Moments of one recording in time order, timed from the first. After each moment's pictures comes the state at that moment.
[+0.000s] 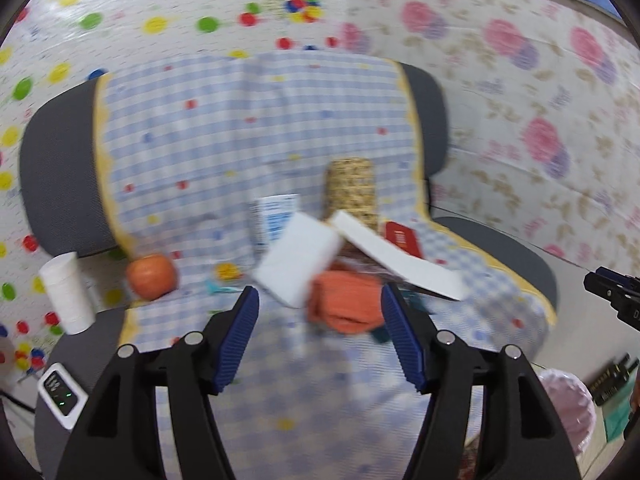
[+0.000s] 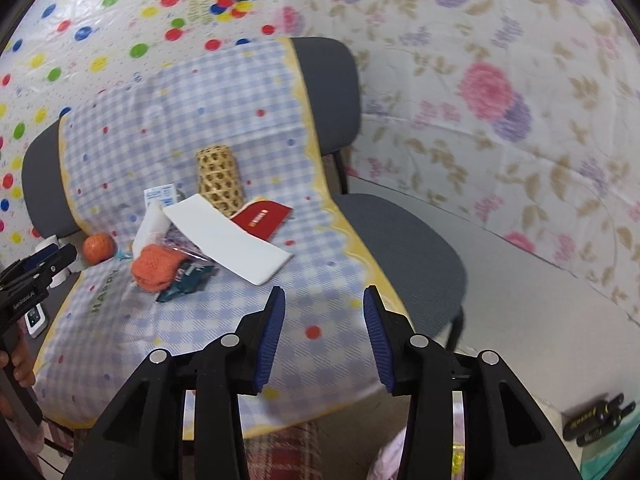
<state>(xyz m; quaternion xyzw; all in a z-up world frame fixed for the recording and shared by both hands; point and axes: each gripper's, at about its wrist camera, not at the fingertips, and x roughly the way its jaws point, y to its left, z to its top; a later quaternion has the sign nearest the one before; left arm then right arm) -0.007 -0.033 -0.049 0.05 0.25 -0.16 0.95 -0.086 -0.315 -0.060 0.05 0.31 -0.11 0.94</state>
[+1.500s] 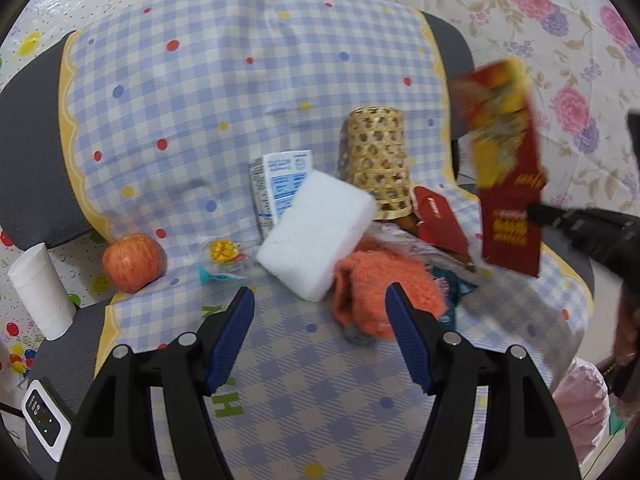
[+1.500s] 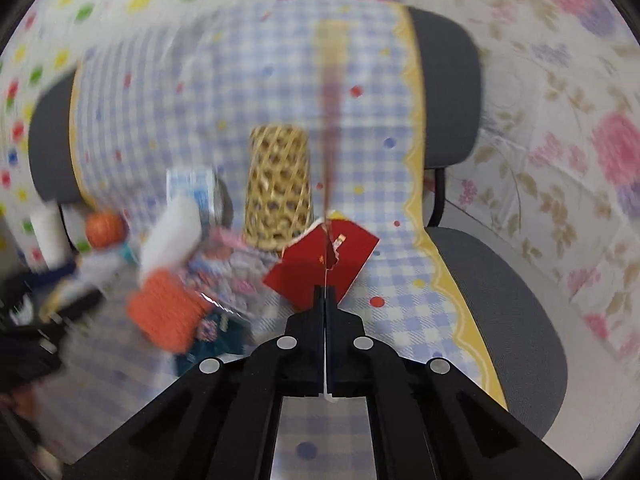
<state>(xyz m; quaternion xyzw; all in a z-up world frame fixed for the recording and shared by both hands) 0.061 -0.042 -0.085 0.07 0.32 -0.17 0.93 0.052 -0.278 -0.079 0.01 0.34 -0.02 0.94</state>
